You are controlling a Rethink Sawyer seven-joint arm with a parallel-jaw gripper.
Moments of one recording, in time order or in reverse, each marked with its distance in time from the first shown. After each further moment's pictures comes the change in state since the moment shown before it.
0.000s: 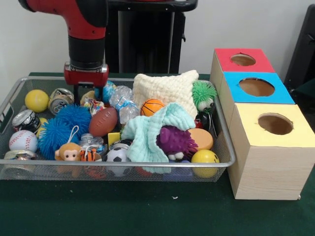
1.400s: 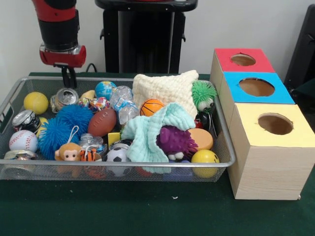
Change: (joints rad) arm -0.175 -0.118 0.062 0.060 0.147 0.278 0.000
